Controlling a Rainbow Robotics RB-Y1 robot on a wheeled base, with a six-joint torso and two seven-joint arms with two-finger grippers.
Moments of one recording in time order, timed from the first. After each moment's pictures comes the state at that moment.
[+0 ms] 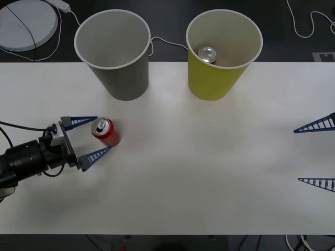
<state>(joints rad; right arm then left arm) 0.11 -0.85 -0.46 -1.84 1.41 -1.57 0.02 -0.30 0.64 -0.16 -0.85 -0.84 -1.19 -0.68</state>
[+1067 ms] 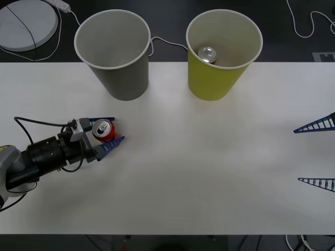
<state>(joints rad) 0.11 -0.85 -0.46 -1.84 1.41 -1.57 0.02 -0.34 0.54 -0.16 -0.85 -0.89 -1.12 -0.67</state>
